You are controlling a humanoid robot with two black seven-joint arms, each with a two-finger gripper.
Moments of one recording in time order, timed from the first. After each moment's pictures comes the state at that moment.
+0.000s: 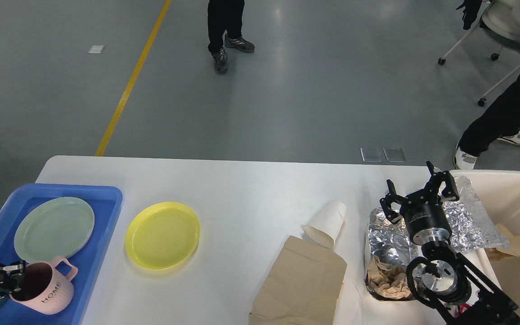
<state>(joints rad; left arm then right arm) -1.27 0.84 1.09 -0.96 0.40 -0.56 -0.21 0.21 -0.17 1.16 0.98 -0.24 0.12 0.41</state>
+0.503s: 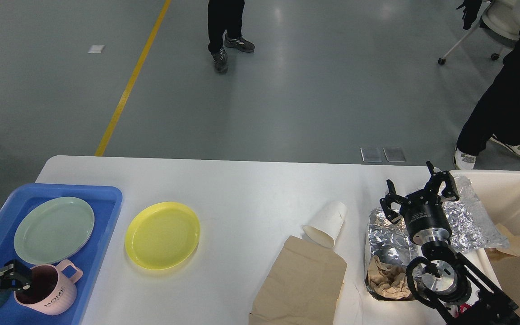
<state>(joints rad) -1.34 0.86 1.16 -0.99 0.39 -0.63 -0.20 0.21 -0.17 1.16 0.98 -0.24 0.12 0.41</state>
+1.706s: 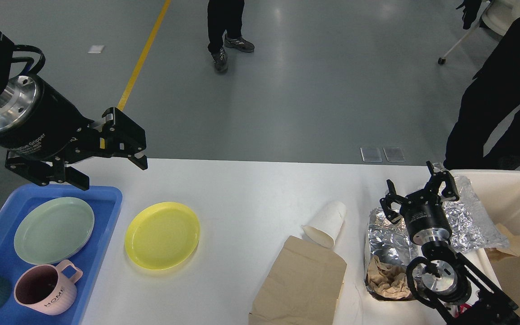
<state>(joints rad) -2.67 0.22 1.66 -1.74 -0.29 -0.78 -0.20 0.21 -0.17 1.16 0.98 -0.24 0.12 0.41</state>
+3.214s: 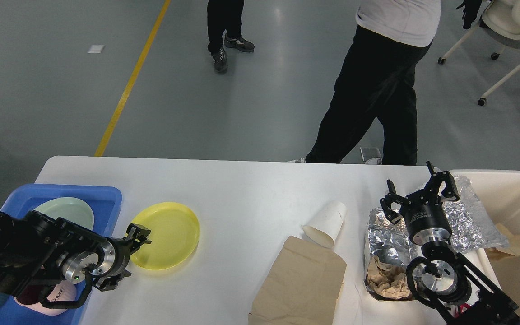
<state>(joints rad) -1.28 0.32 1.11 -1.17 -0.72 0.07 -0.12 0.21 -0.17 1.16 0.98 -0.24 0.12 0.41</state>
